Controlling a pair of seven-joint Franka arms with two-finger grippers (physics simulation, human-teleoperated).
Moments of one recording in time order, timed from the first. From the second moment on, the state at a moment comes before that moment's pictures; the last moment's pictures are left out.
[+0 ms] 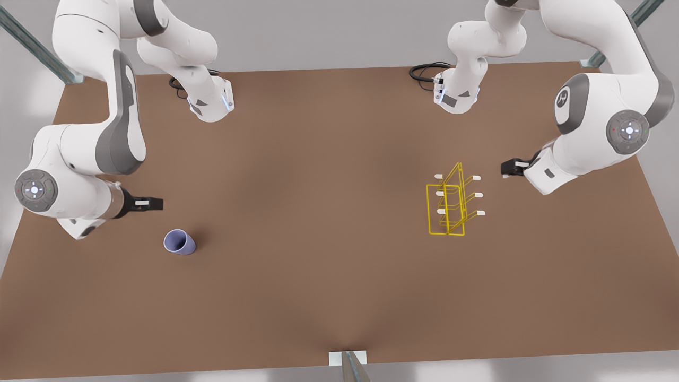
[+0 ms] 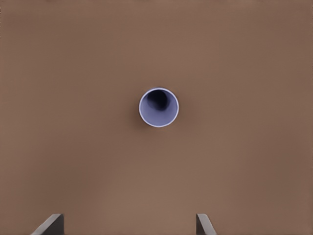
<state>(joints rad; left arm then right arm) -0.12 0.17 0.02 -1.47 0.00 1.43 0.04 0.02 0.29 0.01 -1.42 -0.03 1.48 0.03</state>
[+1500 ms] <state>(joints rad) -0.12 0.21 0.03 -1.47 0.01 1.37 0.09 0.02 0.58 0.02 -1.74 -0.06 2.10 0.07</state>
